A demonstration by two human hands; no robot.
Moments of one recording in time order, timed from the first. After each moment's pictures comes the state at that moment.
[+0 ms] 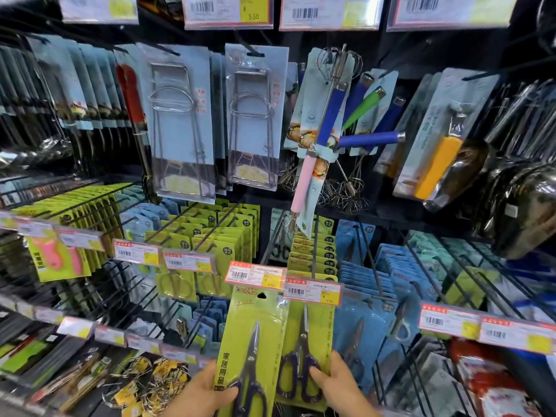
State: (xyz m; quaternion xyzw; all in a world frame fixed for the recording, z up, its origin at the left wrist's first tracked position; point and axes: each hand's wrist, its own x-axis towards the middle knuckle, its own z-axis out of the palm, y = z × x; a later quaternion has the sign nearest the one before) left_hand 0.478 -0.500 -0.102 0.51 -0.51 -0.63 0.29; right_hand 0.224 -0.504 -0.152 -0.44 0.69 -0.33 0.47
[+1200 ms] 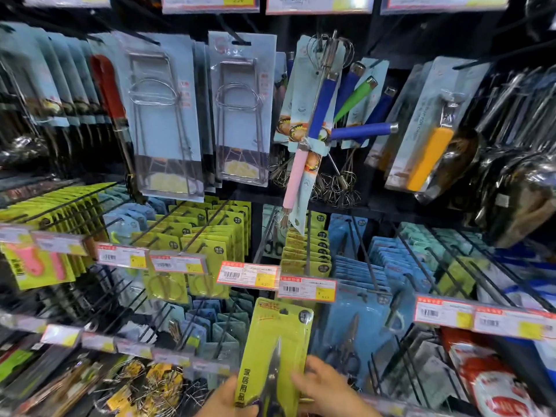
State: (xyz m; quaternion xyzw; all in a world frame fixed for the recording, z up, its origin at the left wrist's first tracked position) left_hand 0.459 -0.516 -0.161 0.53 -0.54 -0.62 0.20; right_hand 0.239 -0.478 -0.102 -0.42 0.59 -0.29 0.62
